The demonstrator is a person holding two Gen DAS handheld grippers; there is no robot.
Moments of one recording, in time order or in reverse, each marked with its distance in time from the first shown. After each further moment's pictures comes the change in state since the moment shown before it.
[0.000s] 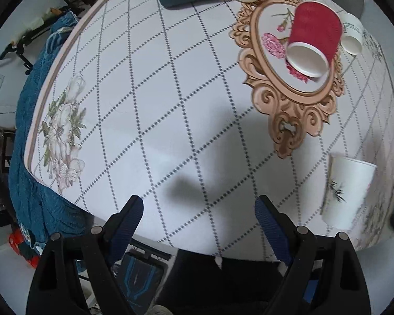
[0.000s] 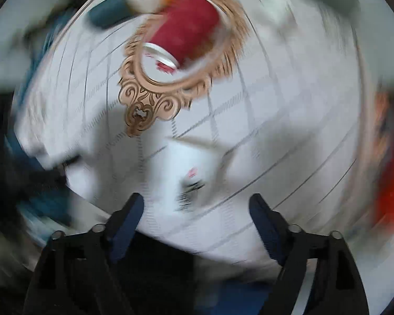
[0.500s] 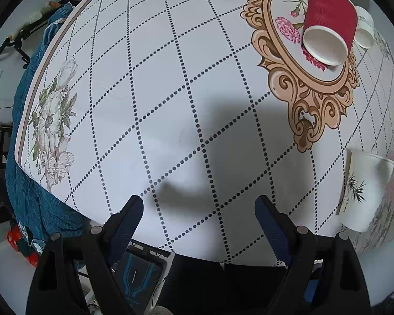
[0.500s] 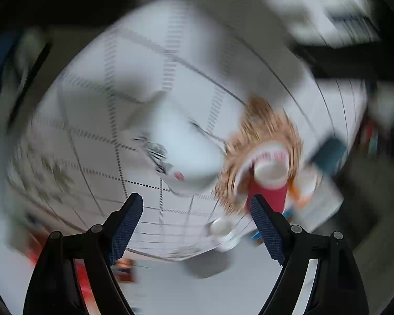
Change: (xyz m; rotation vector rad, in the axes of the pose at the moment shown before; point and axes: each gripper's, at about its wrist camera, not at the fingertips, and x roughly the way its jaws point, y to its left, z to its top) left arm 0.035 0.016 0.000 0.000 0.046 -0.018; right arm 0.088 0.101 -0.102 -2.008 0.061 -0.735
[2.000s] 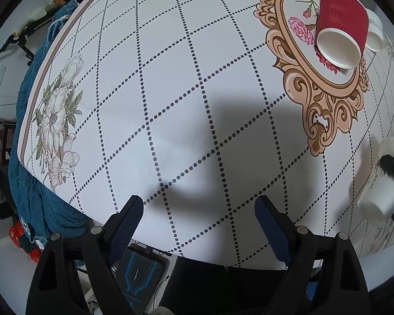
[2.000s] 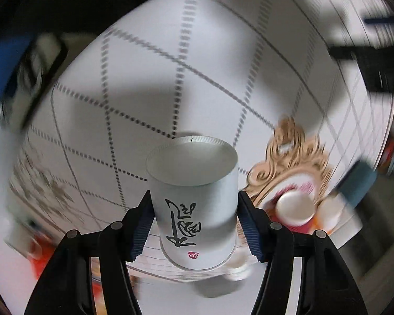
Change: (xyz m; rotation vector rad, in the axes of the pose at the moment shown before) left arm 0.015 0.002 -0.006 -0.015 -0.007 0.031; right arm 0.059 -0.066 0.013 0.228 -0.081 0.229
